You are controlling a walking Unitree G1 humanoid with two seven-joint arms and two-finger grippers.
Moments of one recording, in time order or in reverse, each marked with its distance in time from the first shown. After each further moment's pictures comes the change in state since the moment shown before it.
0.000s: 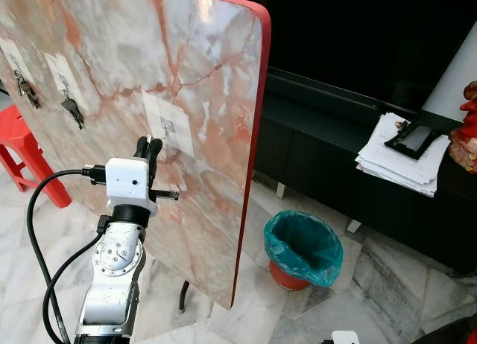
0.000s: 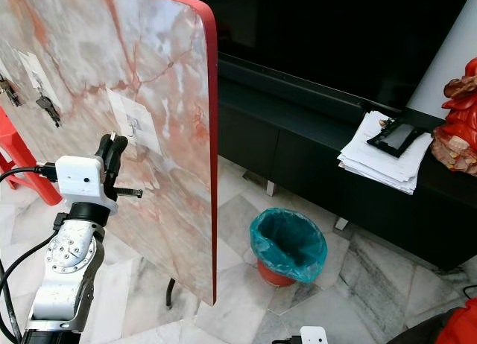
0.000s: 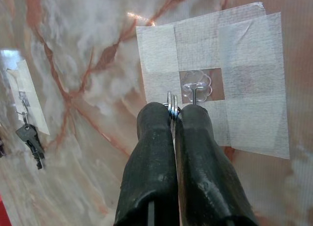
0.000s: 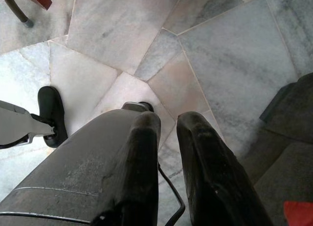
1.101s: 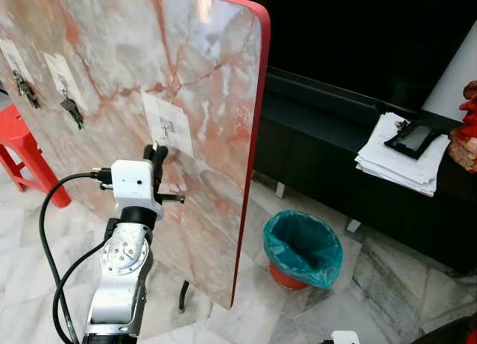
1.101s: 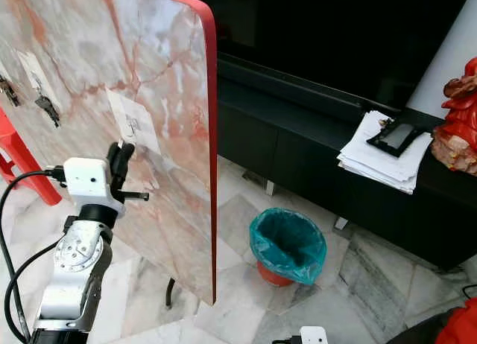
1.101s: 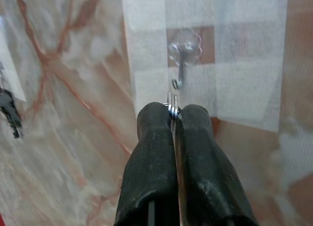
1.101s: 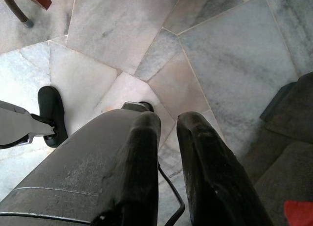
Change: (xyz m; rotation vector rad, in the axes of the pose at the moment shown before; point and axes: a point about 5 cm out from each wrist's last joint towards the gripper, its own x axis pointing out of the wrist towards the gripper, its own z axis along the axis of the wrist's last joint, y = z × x) left arm 0.000 -0.010 -0.012 -0.081 0.104 -0.012; right arm 0.000 0.000 0.000 -0.001 0.000 0.000
